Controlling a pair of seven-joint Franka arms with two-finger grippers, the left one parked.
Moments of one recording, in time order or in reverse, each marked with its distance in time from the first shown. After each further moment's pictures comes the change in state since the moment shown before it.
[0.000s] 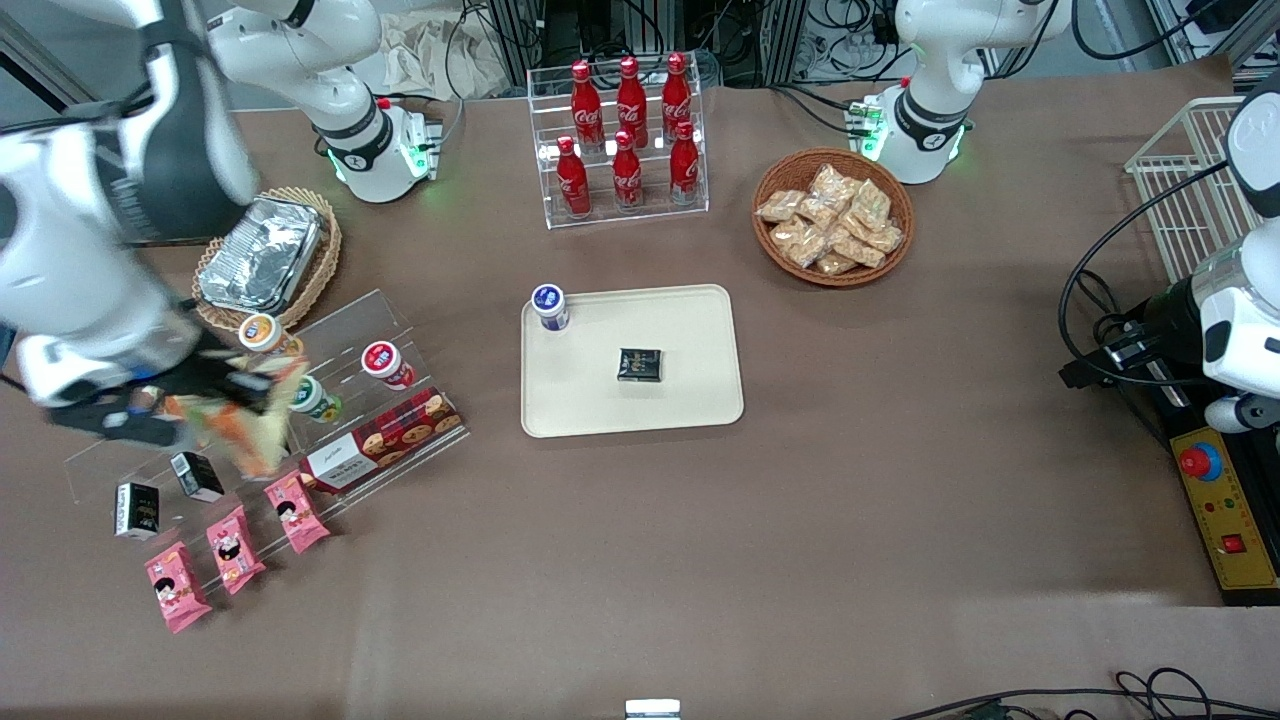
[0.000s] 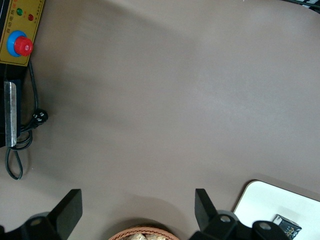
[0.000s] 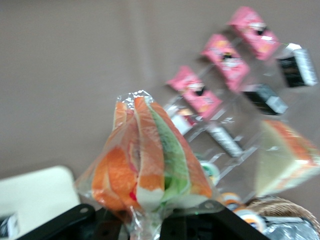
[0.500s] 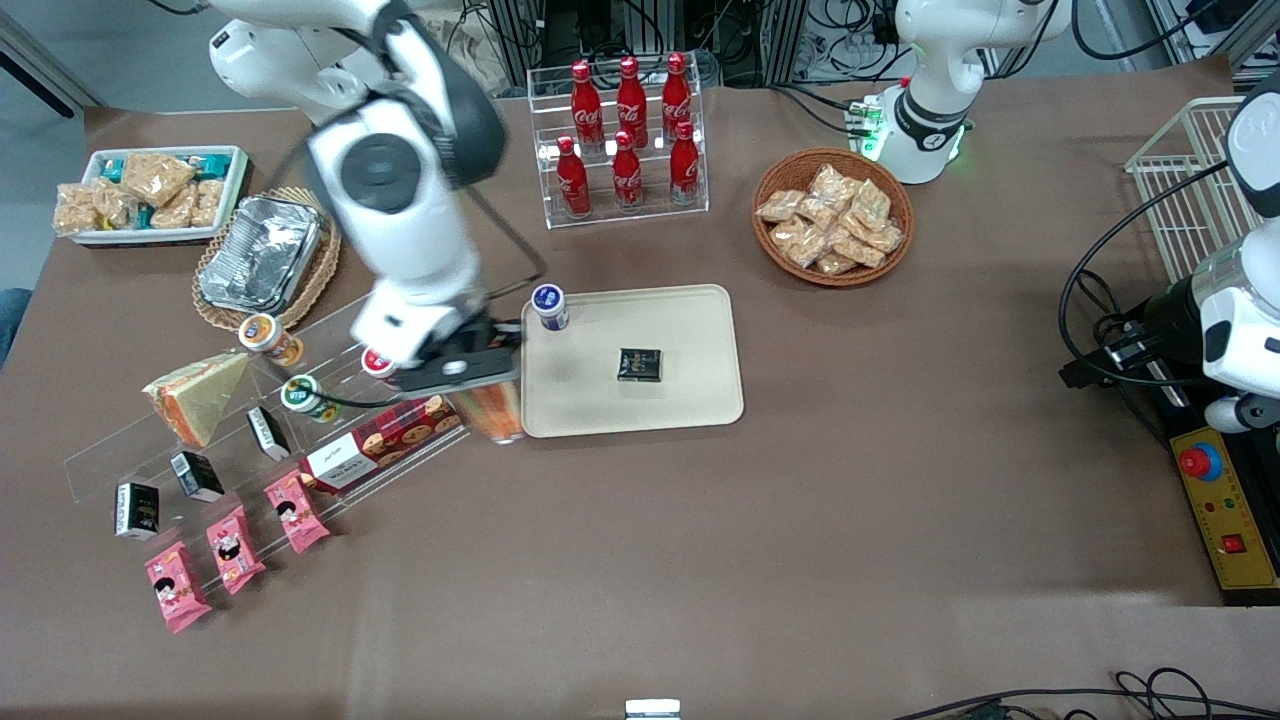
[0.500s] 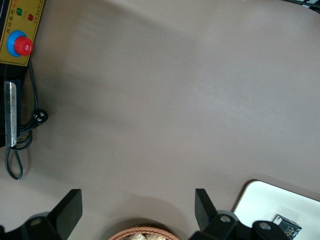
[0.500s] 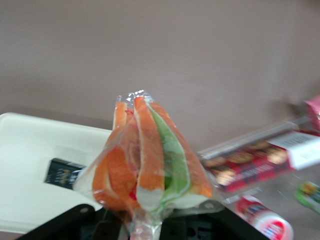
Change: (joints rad) arm 0.362 0.132 0.008 0.010 -0.001 0.170 -0.006
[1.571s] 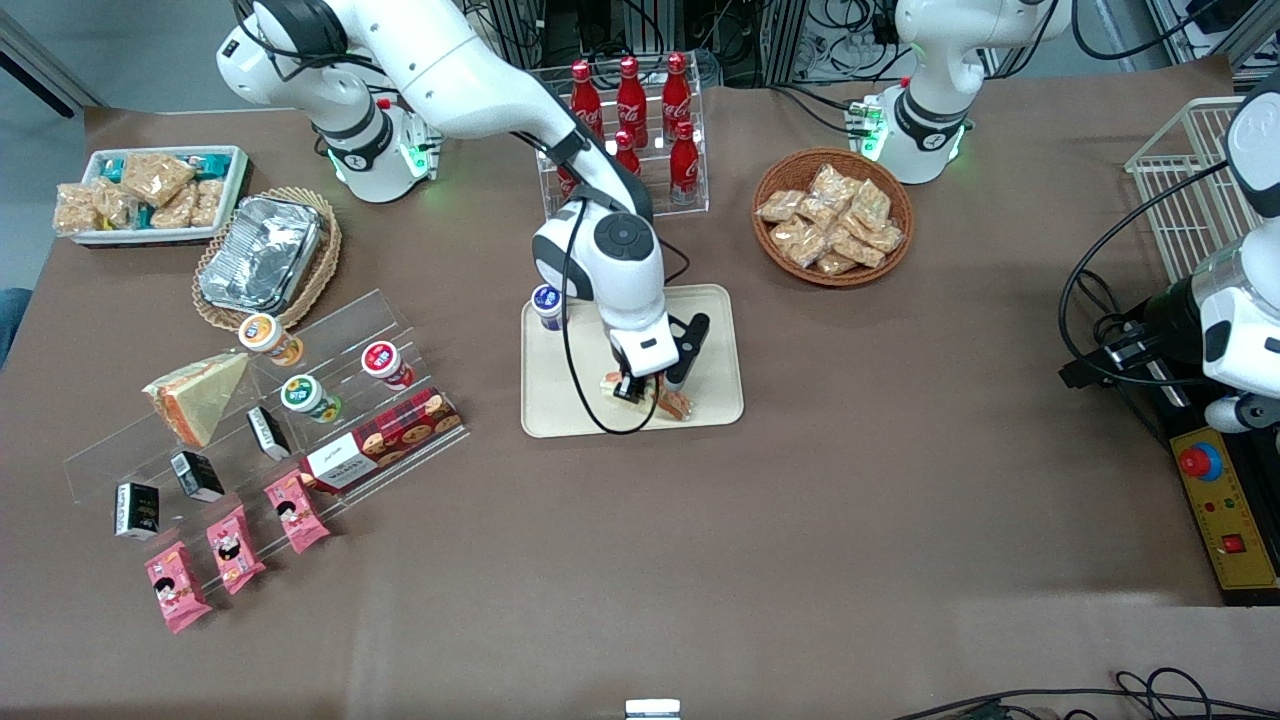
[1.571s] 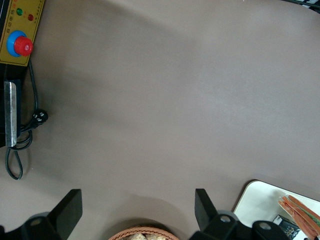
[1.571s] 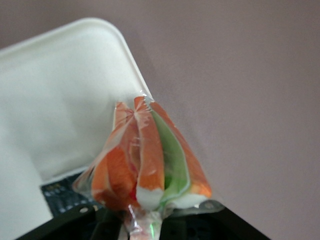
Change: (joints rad) arm 0.213 0.409 -0.011 0.003 -0.033 0.474 -0.676
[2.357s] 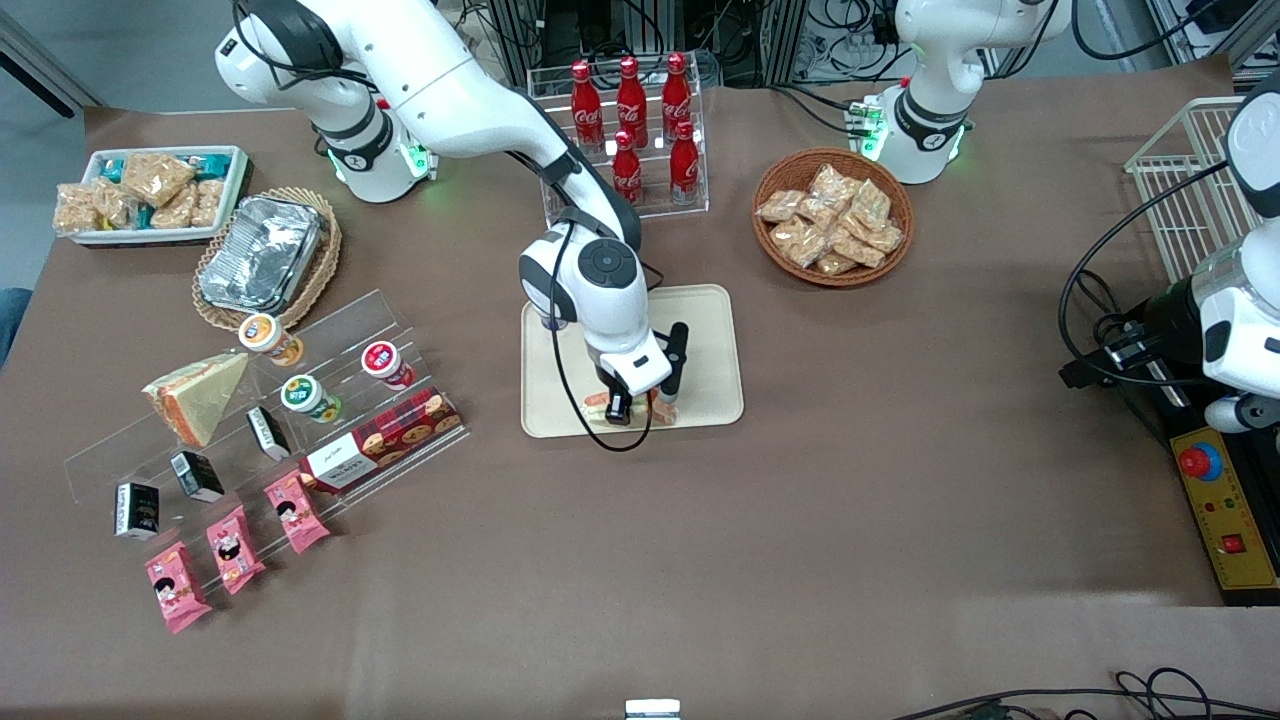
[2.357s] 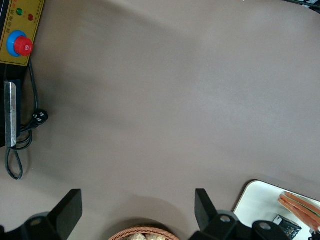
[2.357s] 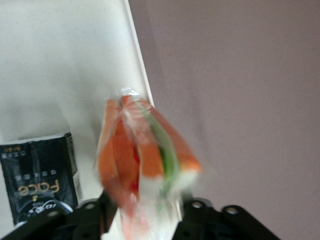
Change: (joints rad) arm -0.037 0.016 0.001 0.000 0.000 0.002 -0.204
